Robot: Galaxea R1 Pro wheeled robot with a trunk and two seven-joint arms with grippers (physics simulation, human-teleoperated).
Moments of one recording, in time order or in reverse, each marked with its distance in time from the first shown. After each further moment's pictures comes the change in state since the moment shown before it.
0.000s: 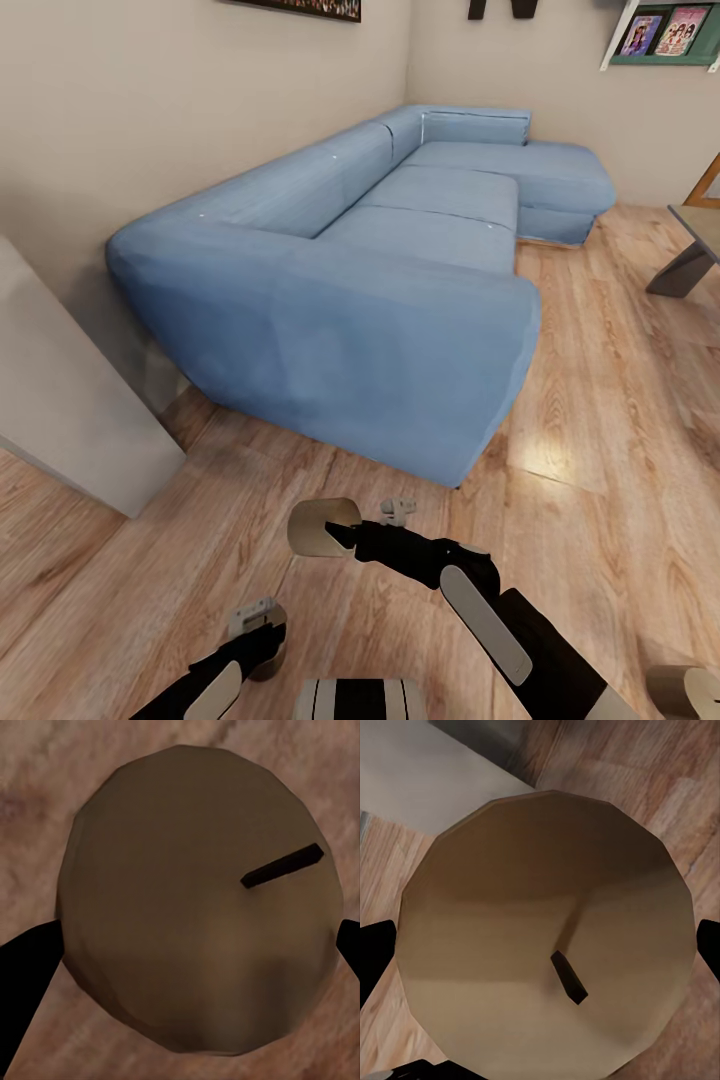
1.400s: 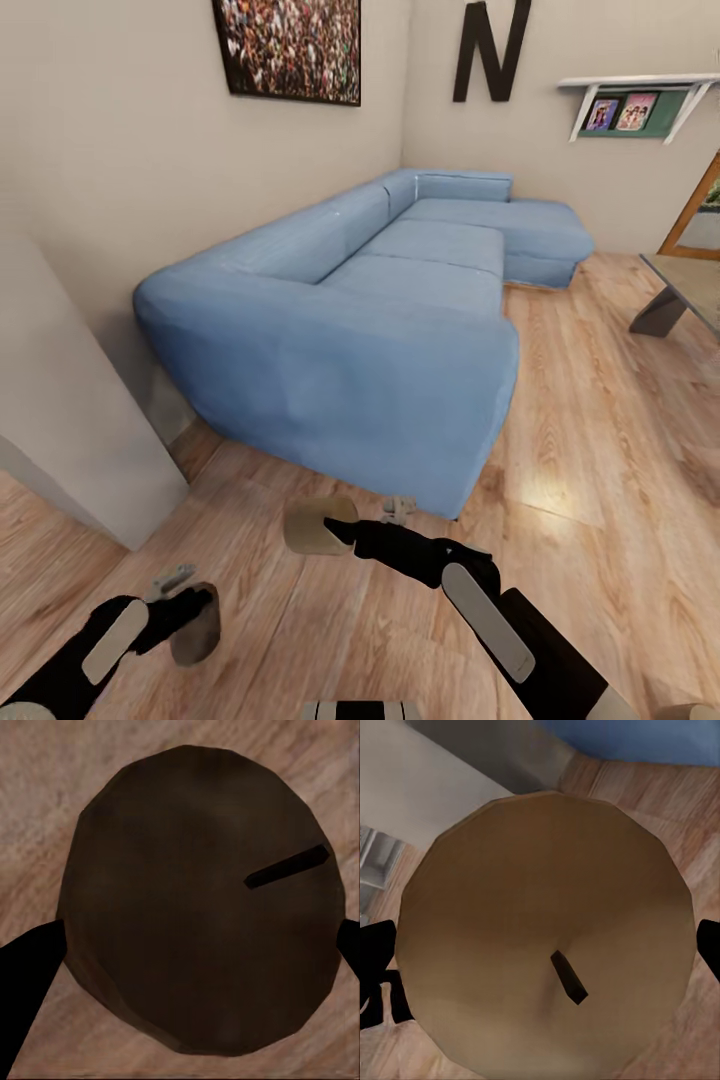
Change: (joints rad) left arm -0.004 0.233 0.369 -0.212 0.002 0.447 0.003; right arm 0.000 -0.001 -0.003 0.000 -0.084 -0.002 0.002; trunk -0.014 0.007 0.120
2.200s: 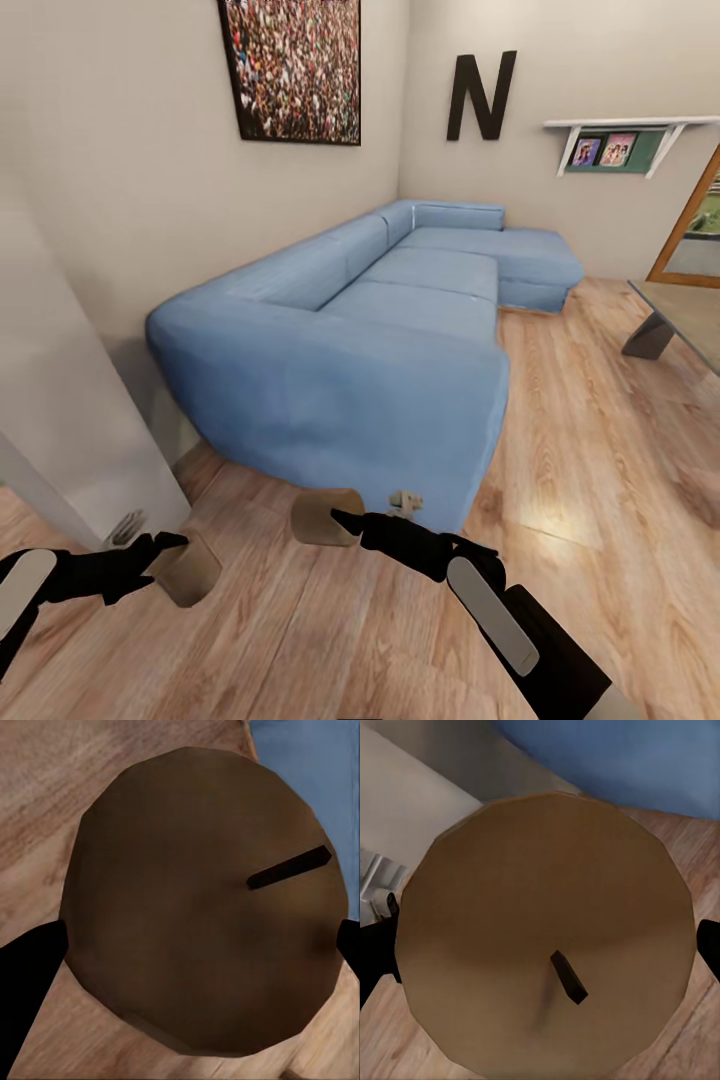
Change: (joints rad) left arm 0.010 0.138 0.322 -0.283 0.262 0.484 -0.049; right arm 0.000 0.002 -0.041 0.000 -0.005 0.002 0.000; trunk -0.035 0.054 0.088
